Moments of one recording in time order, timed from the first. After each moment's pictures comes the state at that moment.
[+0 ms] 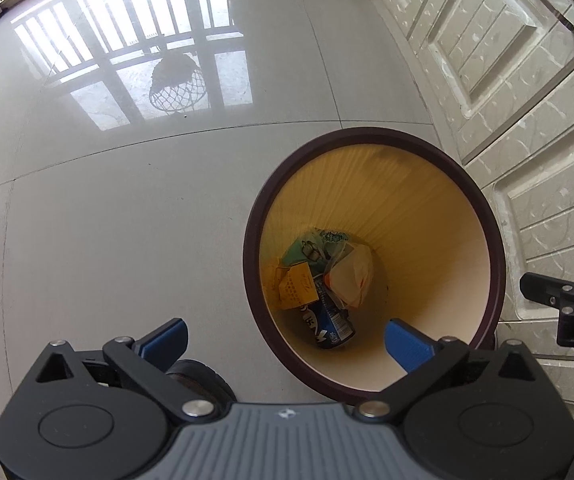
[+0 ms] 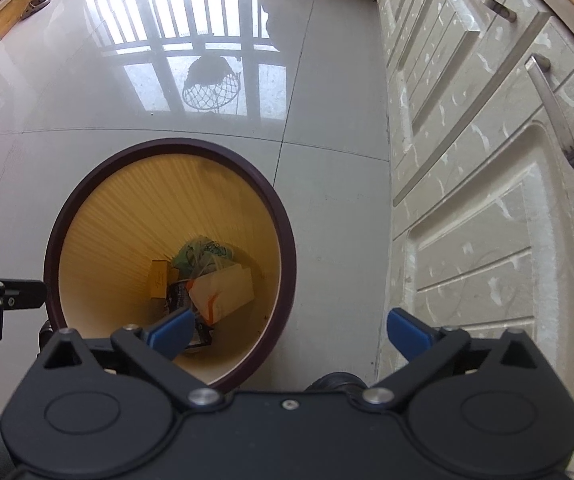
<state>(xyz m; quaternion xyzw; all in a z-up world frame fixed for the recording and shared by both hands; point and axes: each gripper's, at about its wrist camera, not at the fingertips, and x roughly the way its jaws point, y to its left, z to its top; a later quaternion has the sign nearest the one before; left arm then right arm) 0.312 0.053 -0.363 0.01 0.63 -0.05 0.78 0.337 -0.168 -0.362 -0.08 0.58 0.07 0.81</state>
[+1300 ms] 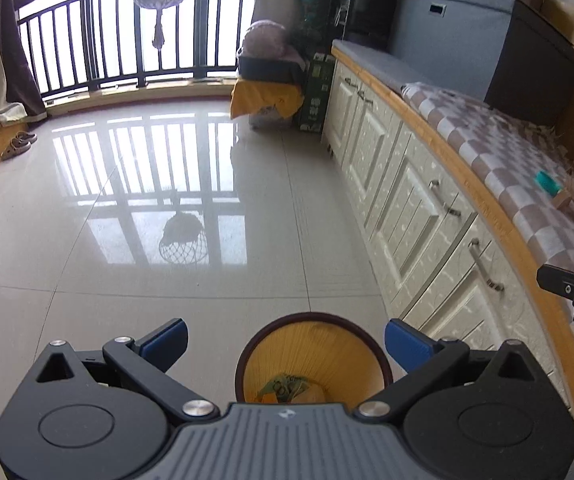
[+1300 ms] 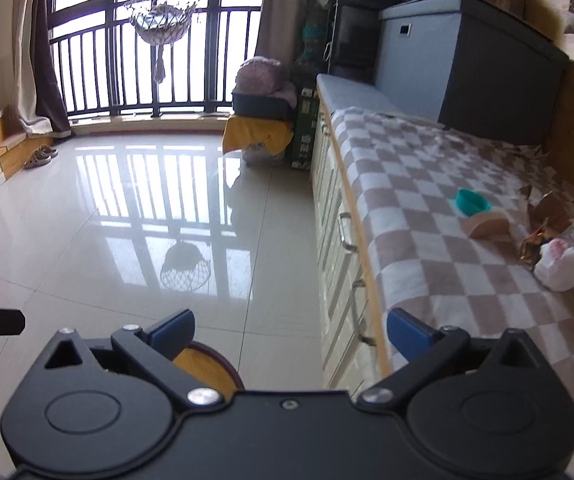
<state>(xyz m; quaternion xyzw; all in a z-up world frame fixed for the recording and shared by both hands) 0.219 0.043 -0.145 -0.03 0.40 -0.04 0.92 0.239 -0.217 -0.136 -0.05 0.32 0.02 0.95</state>
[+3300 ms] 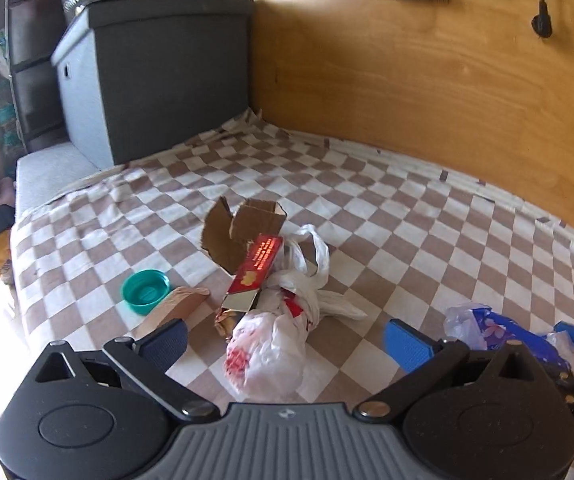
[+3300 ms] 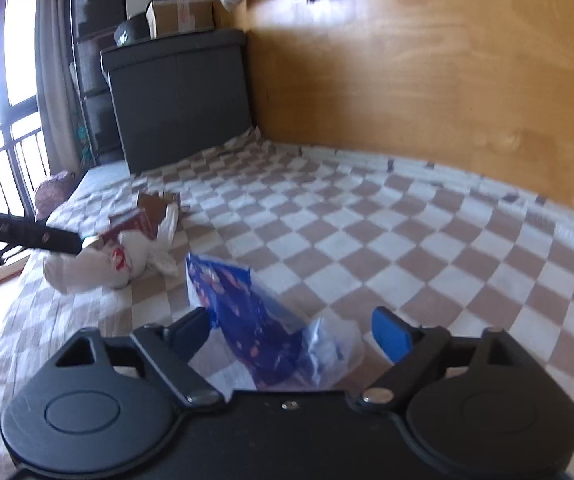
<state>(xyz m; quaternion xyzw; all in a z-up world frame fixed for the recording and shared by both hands) 0.305 -0.411 -0.112 0.13 0.31 -0.37 0.87 0.123 -0.585 -0.161 0.12 0.23 -0.21 0.94</state>
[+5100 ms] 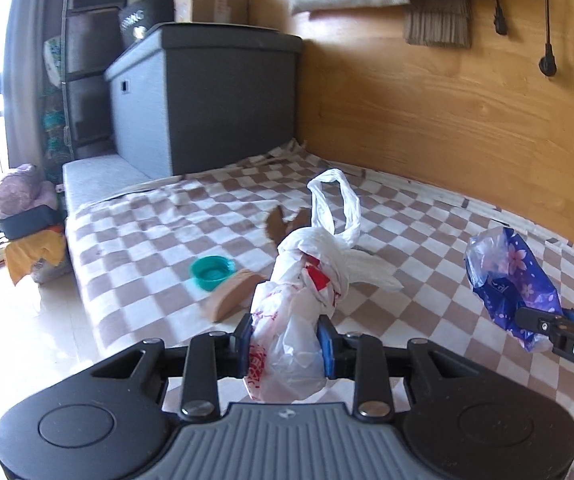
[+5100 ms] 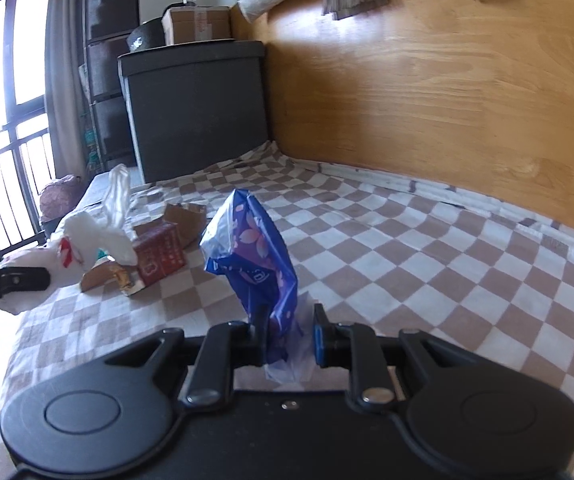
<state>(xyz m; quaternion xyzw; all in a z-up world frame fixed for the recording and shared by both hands) 0.266 -0.327 -0.113 0.09 0.25 -0.32 0.91 0.138 -0.546 -0.144 0.10 0.21 -0.21 0.95</state>
